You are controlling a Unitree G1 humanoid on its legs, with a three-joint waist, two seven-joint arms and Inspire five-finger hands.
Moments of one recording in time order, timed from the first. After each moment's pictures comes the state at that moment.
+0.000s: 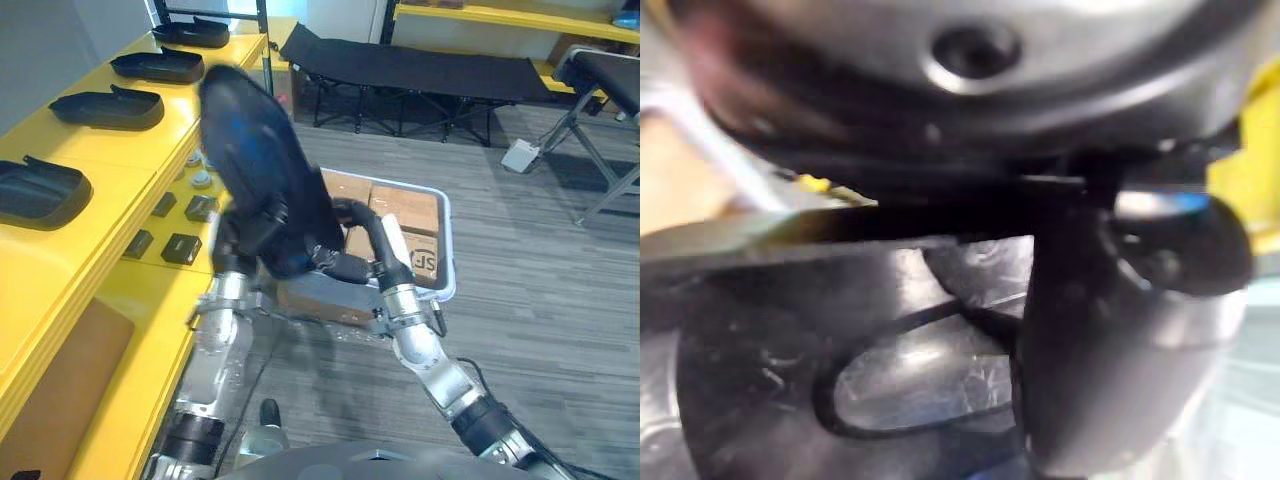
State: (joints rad) left arm 0.03 0.16 -0.01 -0.20 -0.27 -0.30 0.20; right arm -0.06 -0.24 0.39 0.06 -0.06 -0.38 -0.28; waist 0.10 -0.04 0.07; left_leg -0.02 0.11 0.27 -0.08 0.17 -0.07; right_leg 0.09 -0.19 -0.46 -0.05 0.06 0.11
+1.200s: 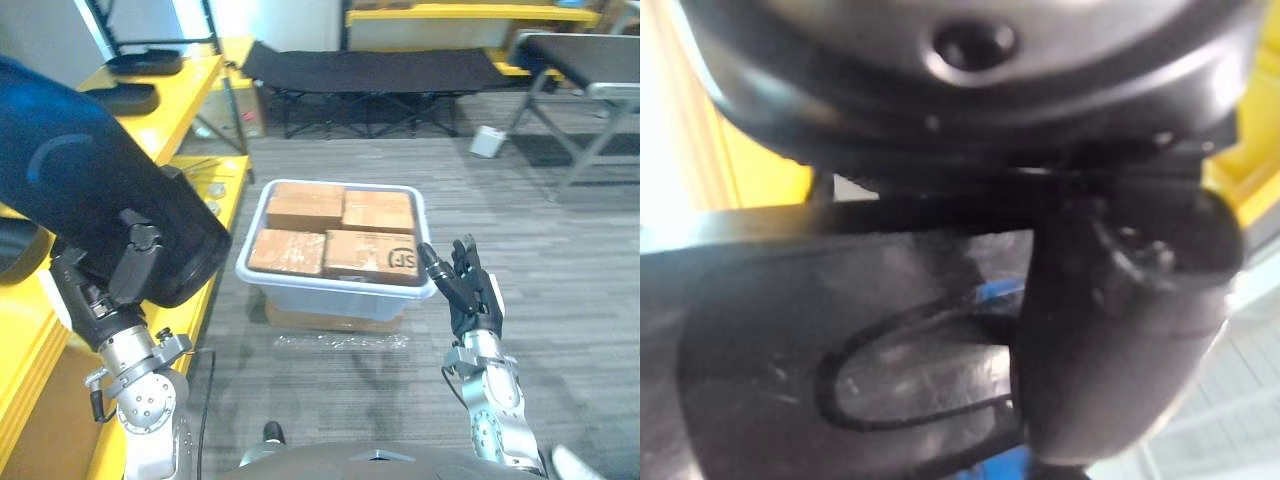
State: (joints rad) left arm 0.36 0.01 0.28 -0.32 -0.10 -0.40 0.45; right arm 0.18 -0.12 0.04 0.09 0.36 -0.24 -0.03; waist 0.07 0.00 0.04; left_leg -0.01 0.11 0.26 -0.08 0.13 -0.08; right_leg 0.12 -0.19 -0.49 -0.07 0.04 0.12
